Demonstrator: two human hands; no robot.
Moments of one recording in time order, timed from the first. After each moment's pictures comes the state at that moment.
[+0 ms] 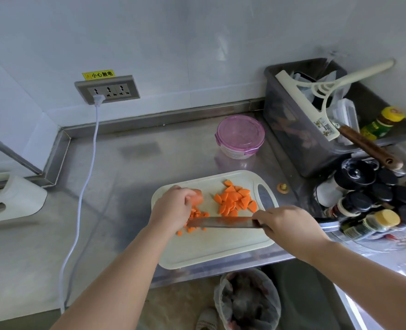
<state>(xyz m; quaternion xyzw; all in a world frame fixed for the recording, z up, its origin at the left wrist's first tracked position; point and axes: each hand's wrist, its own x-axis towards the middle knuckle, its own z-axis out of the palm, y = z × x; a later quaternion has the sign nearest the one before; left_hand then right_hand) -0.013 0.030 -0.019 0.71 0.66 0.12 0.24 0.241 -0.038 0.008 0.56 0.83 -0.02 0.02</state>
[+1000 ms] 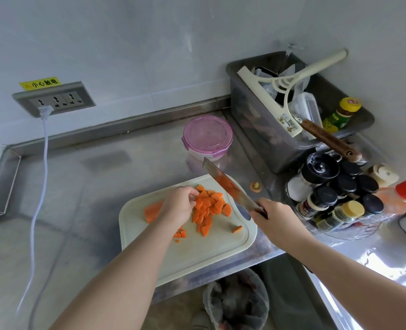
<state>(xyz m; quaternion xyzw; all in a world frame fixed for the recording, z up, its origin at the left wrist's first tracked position) 0.063 0.073 -0.050 0.68 0.61 0.09 0.38 0.265 -0.032 0.014 0.76 0.56 -0.31 -0.10</state>
